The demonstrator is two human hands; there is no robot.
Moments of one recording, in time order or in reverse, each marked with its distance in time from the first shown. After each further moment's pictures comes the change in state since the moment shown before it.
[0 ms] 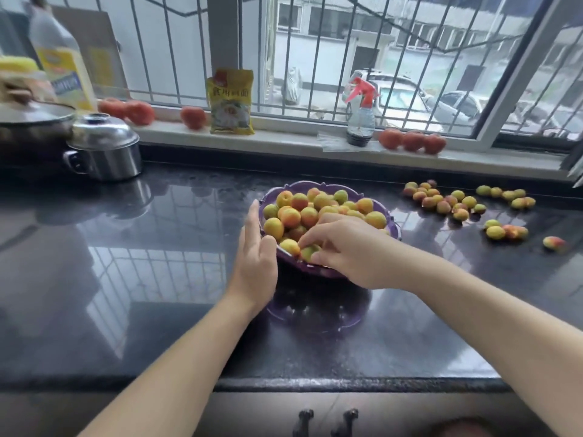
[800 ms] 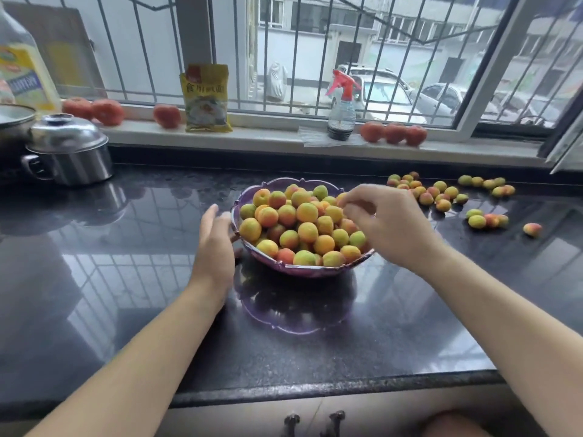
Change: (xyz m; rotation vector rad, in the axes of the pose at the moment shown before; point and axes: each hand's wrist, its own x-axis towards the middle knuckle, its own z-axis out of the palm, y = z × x) left_hand 0.026 0.004 -0.010 -0.328 0.110 -0.242; right_hand -0.016 0.068 -0.007 0.201 0.564 0.137
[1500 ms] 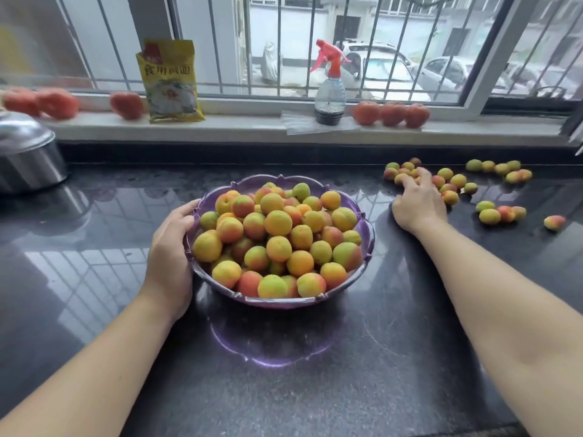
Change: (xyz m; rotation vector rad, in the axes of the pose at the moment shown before) left_hand 0.054 -0.024 0.006 -0.055 -0.008 0.128; right_hand 0.080 0.244 0.039 -0.490 -0.027 0.529
